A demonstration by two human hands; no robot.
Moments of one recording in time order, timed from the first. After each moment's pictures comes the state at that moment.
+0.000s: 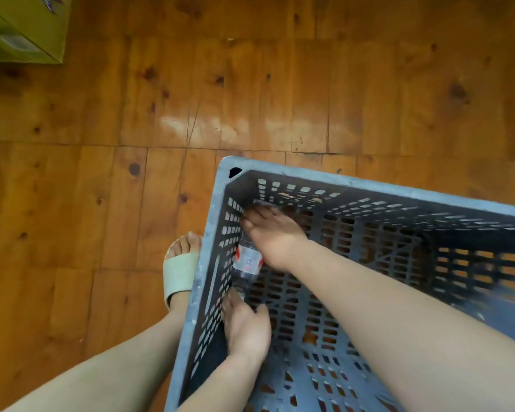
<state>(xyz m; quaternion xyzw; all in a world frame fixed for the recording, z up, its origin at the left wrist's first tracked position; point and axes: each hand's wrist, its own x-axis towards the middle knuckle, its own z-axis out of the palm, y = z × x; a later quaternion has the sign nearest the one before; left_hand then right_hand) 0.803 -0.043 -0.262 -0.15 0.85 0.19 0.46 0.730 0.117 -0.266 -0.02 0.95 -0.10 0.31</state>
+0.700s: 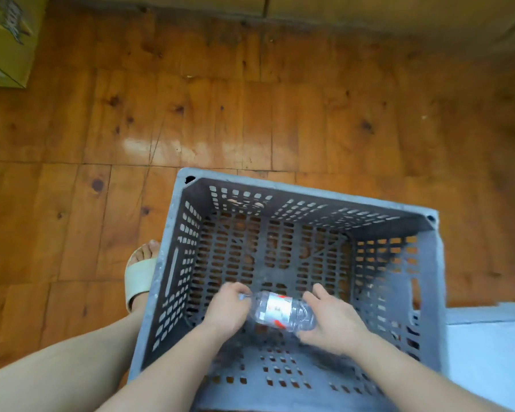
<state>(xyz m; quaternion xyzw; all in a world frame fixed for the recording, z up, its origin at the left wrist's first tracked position) 0.806 -0.010 -0.212 0.08 0.80 0.21 0.56 0.959 0.152 -0.179 0.25 0.84 -0.22 0.43</state>
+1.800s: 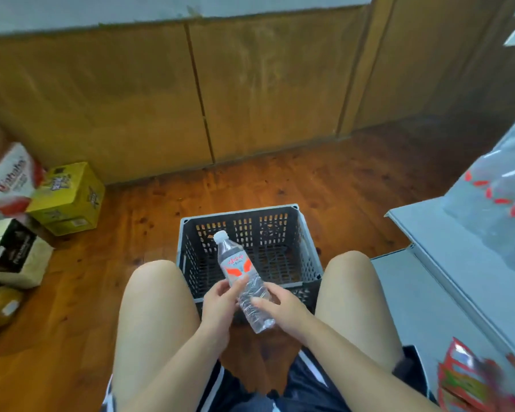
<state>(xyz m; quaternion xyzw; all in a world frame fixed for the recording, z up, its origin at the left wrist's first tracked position) 1.028 -0.154 0.099 0.04 0.68 0.59 0.43 1.155 -0.061 0.084 0.38 0.67 -0.63 -0.01</state>
